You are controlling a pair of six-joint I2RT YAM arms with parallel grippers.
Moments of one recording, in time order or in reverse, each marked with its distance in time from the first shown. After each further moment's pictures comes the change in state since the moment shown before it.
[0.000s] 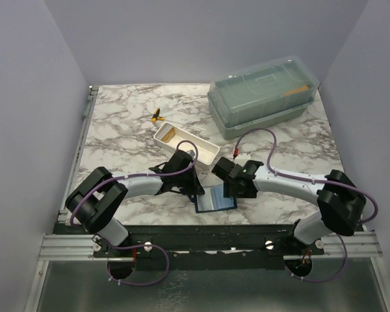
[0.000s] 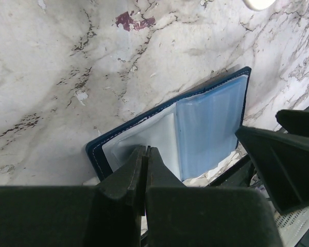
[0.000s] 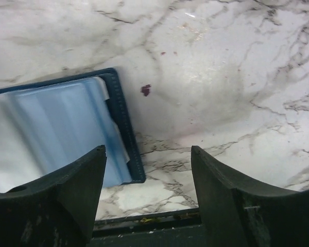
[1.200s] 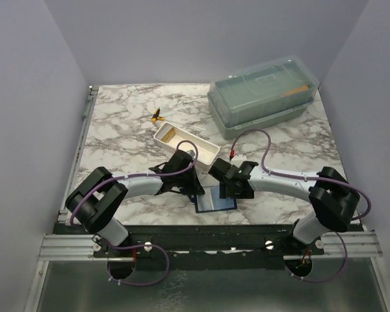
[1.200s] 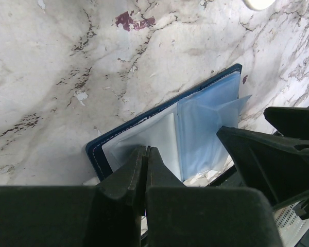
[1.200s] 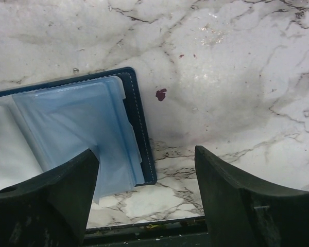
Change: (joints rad) left arm 0.000 0.000 0.000 0.000 0.000 0.000; right arm 0.002 0.027 0.006 0.057 -0.028 -0.035
